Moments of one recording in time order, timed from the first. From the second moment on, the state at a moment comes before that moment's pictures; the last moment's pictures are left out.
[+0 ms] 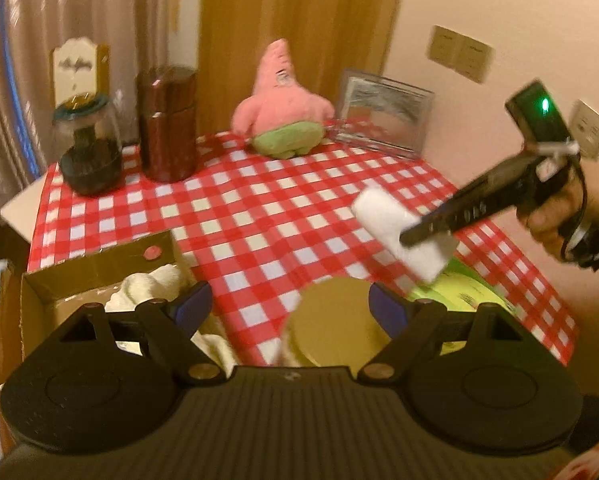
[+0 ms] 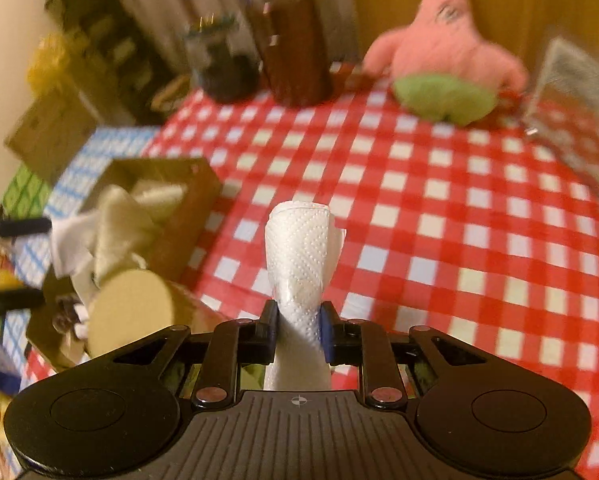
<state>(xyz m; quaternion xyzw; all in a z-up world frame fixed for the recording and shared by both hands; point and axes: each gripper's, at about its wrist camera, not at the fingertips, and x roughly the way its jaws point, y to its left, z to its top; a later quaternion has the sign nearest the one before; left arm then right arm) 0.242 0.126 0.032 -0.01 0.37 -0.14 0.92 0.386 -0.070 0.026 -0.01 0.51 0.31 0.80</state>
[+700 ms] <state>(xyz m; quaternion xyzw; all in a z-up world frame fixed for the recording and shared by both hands) 0.164 -0.068 -0.090 0.41 0.34 -0.22 0.82 0.223 -0.161 0.057 0.05 0.43 0.24 0.87</state>
